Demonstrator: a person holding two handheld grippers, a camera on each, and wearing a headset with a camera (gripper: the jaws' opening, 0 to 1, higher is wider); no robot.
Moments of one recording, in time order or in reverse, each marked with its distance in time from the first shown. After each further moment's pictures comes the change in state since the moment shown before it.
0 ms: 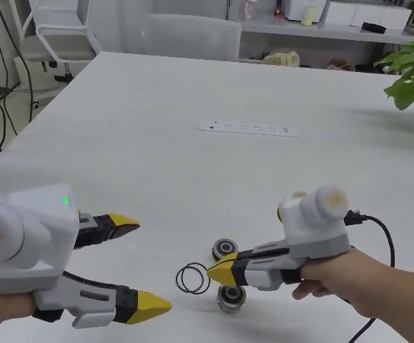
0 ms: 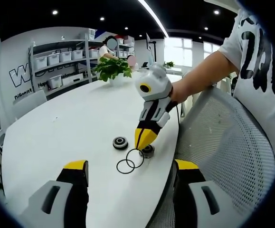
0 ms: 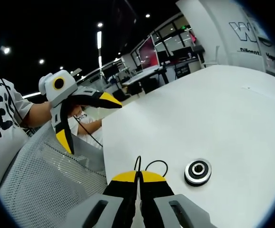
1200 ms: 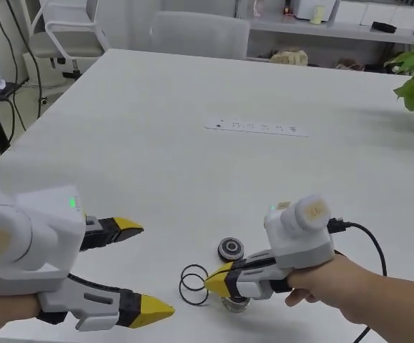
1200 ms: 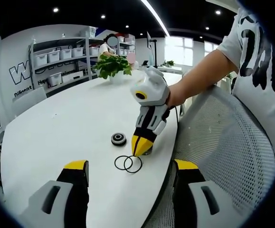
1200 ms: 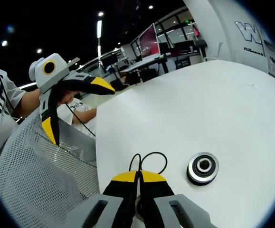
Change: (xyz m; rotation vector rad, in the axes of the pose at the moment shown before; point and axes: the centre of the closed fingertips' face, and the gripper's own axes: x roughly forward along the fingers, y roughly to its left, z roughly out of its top) left arm -0.001 -0.005 -0.007 -0.014 0.018 -0.003; right arm 0.020 -0.008 -0.021 -0.039 0.094 -0.033
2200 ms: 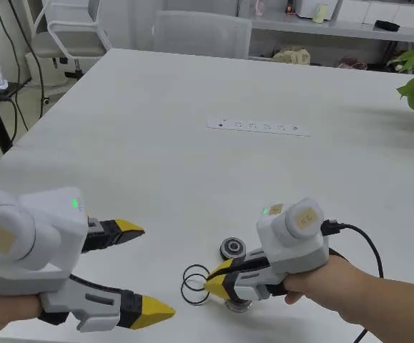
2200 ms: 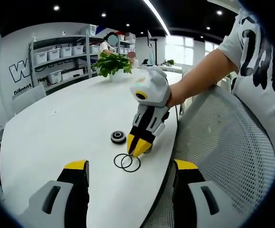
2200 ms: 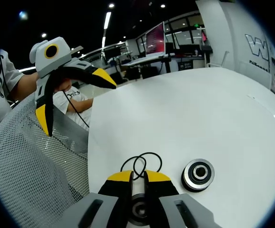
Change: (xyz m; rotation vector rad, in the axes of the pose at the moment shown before) left arm 0.001 0.001 -0.003 -0.011 0.015 -0.005; right arm 0.006 -0.009 -0.002 -0.119 0.041 -0.061
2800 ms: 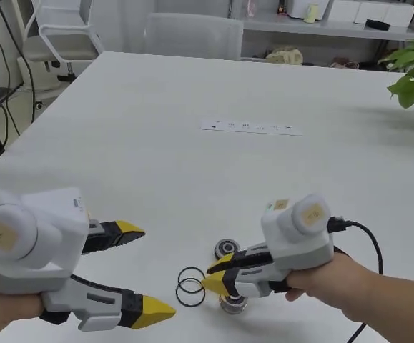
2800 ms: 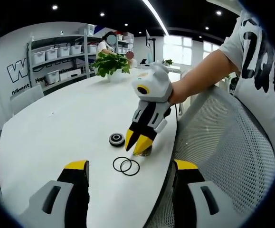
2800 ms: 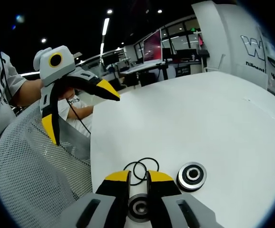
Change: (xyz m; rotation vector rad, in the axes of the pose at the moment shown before) left arm 0.008 0.001 0.006 0.004 0.003 -0.021; right arm -0.017 -0.001 0.012 0.020 -0.065 -0.010
